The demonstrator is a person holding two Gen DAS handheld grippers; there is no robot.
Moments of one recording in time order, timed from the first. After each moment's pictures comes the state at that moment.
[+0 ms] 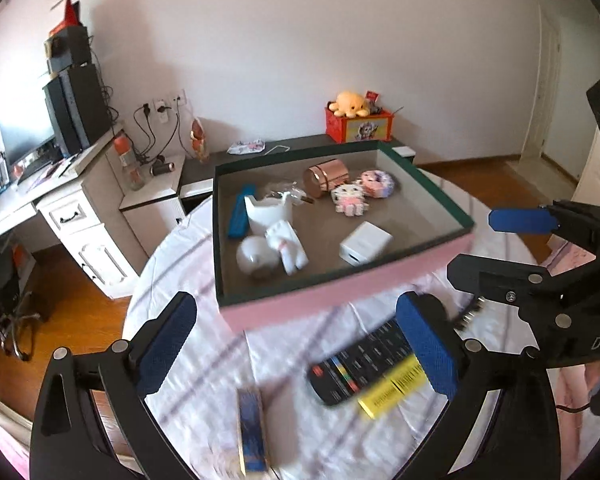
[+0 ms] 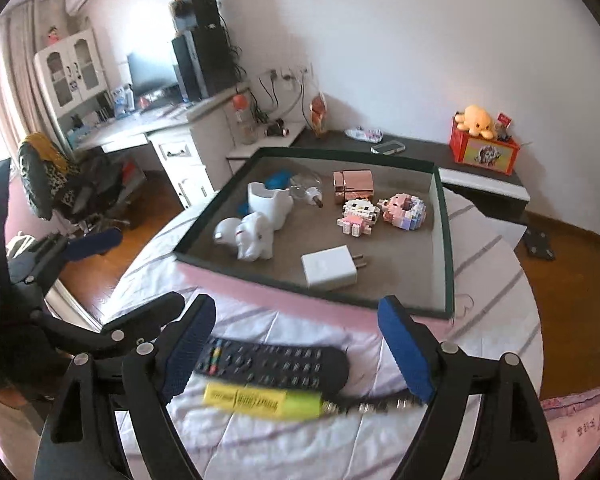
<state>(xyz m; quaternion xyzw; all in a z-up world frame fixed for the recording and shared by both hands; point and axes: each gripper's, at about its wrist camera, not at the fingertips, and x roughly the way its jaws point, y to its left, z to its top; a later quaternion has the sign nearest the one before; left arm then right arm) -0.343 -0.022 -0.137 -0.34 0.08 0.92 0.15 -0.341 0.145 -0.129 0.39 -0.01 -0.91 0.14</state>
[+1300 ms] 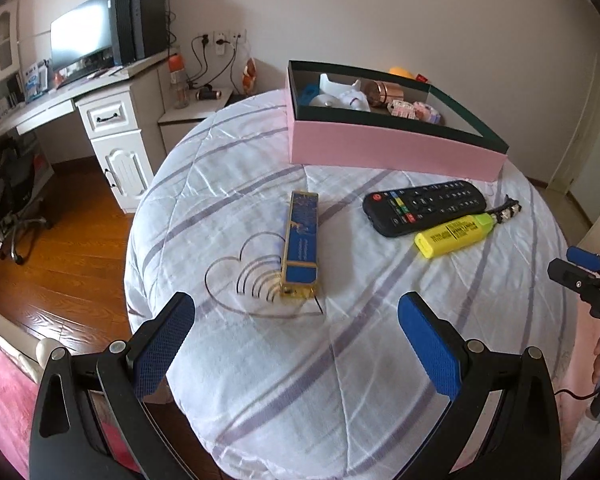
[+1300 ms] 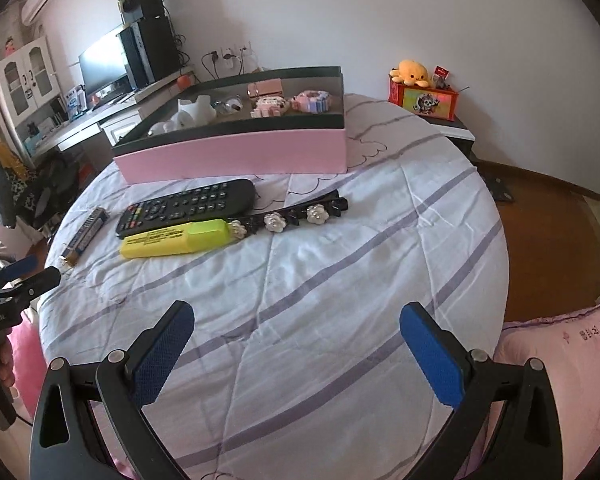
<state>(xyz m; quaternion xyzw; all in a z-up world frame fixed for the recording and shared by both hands) -0.267 -0.087 -0.230 -0.40 -0.01 0.91 0.08 -0.243 0.206 -0.220 0.41 -0.04 -0.91 0.05</state>
